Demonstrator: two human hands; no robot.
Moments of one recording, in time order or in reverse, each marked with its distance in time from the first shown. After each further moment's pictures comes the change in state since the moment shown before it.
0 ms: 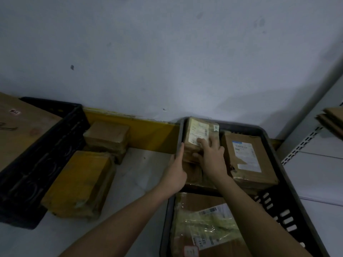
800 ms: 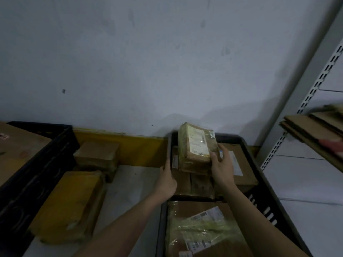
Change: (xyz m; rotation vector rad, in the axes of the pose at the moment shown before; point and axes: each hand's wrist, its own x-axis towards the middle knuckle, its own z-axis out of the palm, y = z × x) left_hand -0.006 0.012 -0.006 -0.083 0.013 0.012; right_hand -0.035 0.014 -0.053 0.840 0.302 0.339
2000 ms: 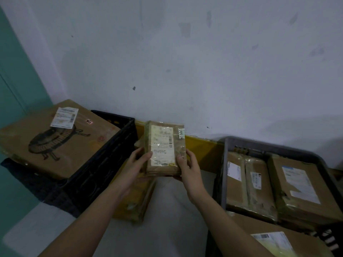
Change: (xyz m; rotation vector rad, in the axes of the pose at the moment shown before) left_hand -0.081 -0.075 -0.227 -0.652 0.364 -0.234; right_hand -0.107 -0.047 0.211 0.474 -0.623 0.104
